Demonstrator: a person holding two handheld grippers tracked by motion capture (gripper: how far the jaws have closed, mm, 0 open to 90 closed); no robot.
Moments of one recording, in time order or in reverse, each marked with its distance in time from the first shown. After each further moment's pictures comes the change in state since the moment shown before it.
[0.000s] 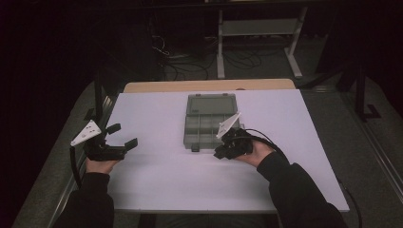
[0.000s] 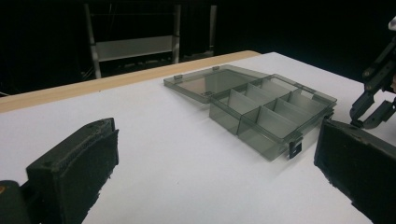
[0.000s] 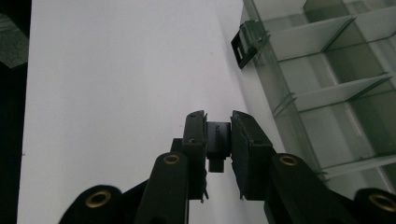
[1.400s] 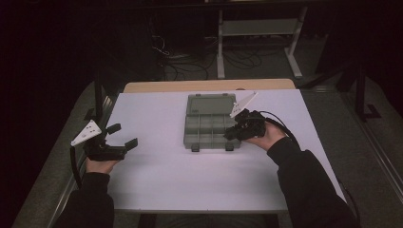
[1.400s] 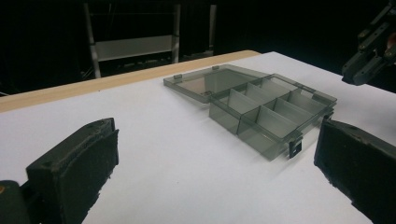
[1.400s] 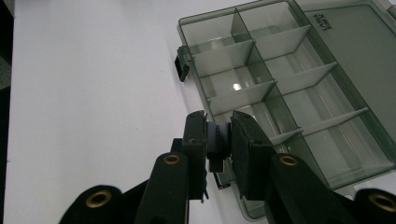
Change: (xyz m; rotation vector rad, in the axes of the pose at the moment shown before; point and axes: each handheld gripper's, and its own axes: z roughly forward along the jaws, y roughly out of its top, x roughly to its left) left arm 0.000 0.000 0.000 0.001 -0.002 0.000; right arm -0.035 0.001 -0.046 -0.055 -0.067 0.056
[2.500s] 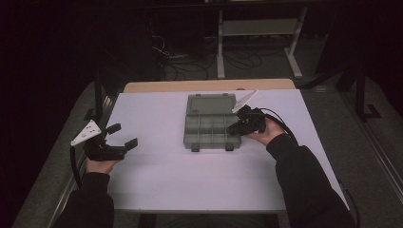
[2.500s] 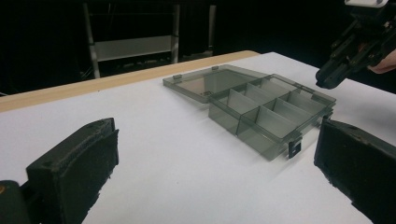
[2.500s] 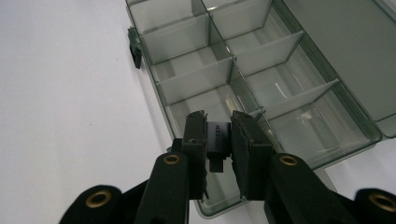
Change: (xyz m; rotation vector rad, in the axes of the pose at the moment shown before) left arm 0.001 0.000 0.000 -0.002 -0.004 -0.002; right arm -0.031 -0.013 0.017 0.026 -0.029 0.068
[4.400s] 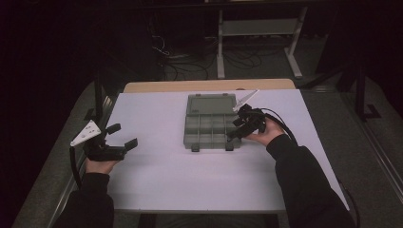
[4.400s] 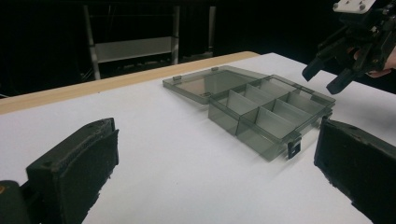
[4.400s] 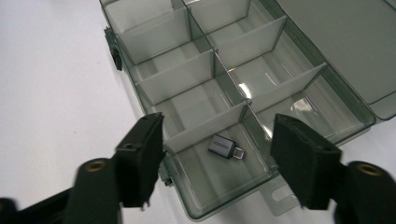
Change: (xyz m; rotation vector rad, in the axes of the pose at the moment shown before) left arm -0.001 0.001 -0.001 -0.004 0.002 0.007; right arm -0.007 -0.004 0.006 0.002 -0.019 0.086
